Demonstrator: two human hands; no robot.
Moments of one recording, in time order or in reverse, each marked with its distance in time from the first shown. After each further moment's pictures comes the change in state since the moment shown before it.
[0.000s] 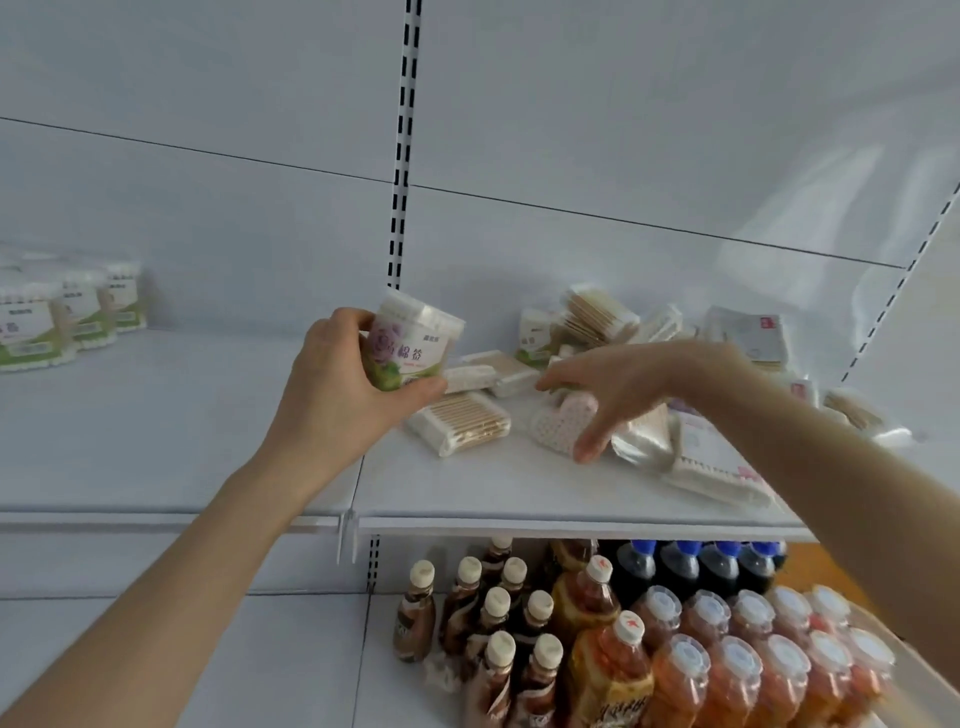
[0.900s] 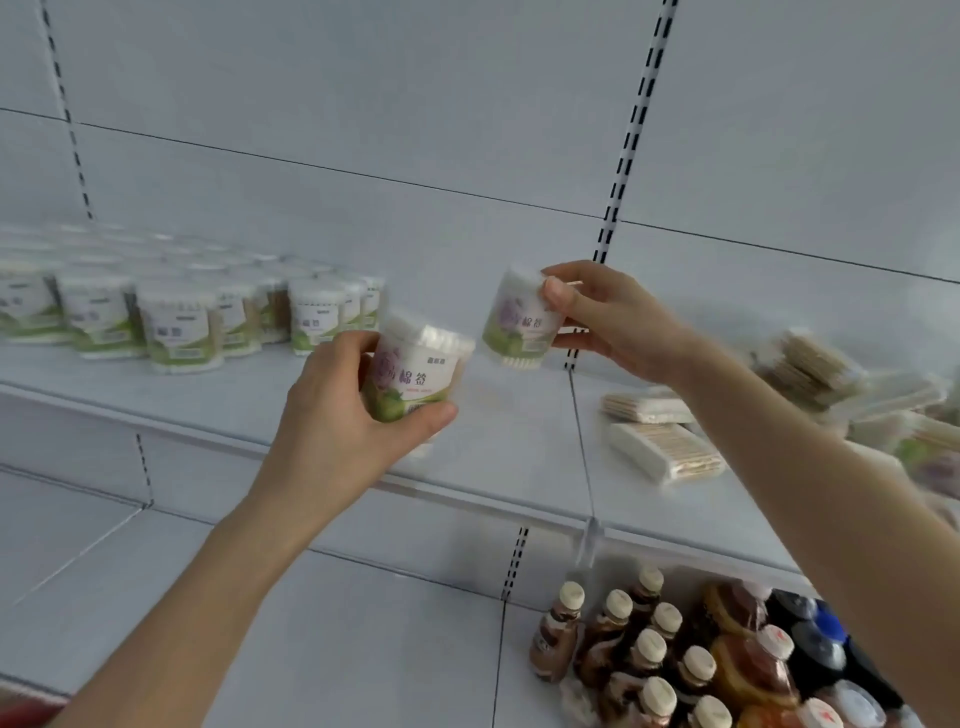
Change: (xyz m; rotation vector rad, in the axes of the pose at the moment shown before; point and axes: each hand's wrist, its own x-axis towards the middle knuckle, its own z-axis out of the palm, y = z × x) left_hand -0.049 -0.065 -0.133 0.000 0.187 -0.137; right_hand 0.070 -0.160 -0.034 1.194 0.446 -0.613
